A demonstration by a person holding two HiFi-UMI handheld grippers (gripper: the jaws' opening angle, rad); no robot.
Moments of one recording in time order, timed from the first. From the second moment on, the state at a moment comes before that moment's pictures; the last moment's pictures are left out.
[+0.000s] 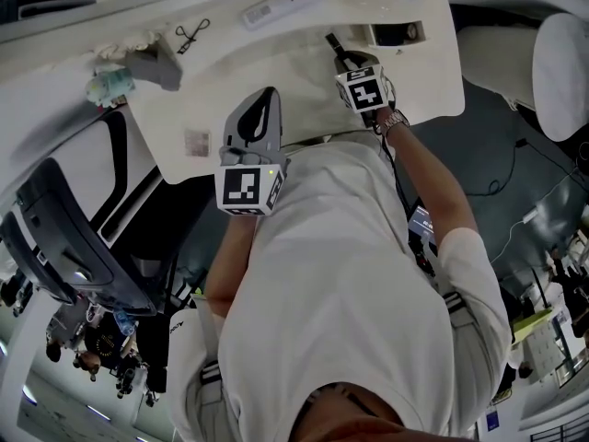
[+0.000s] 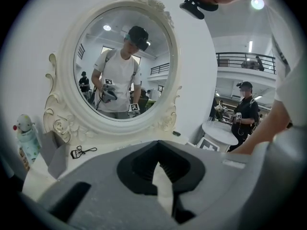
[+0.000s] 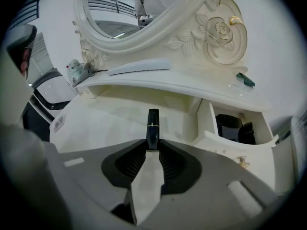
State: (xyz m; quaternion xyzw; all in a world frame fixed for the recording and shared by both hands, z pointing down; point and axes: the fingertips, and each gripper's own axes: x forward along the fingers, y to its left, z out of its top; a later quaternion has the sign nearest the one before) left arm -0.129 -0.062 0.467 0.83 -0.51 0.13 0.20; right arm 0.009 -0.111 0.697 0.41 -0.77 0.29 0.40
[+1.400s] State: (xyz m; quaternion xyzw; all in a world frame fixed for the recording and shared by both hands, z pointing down) left arm -0.050 -0.084 0.441 0.85 -0.50 0.05 0.18; right arm 0.152 -0.118 0.623 0.39 -0.71 0.30 0.51
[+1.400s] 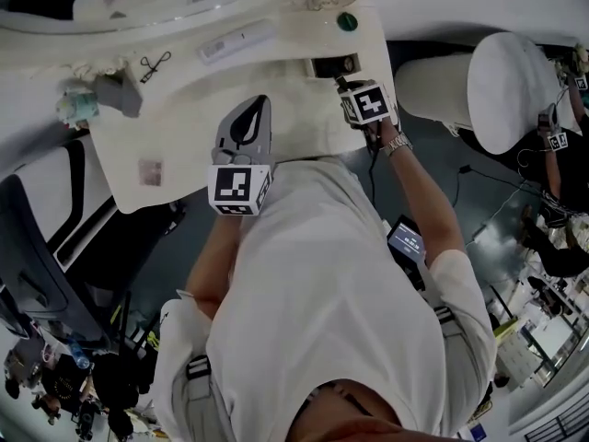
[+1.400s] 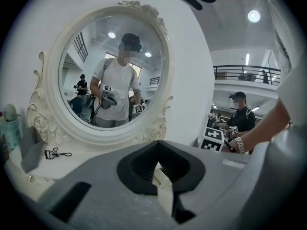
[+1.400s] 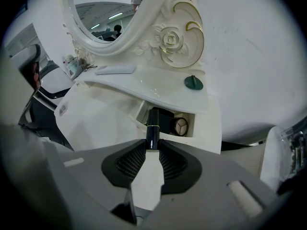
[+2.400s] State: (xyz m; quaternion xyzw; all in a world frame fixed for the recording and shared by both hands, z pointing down) left arm -0.069 -0.066 0.456 0.74 -0.63 0.06 0.21; right arm 0.123 -0.165 0.664 0.27 -0.73 0.33 0.53
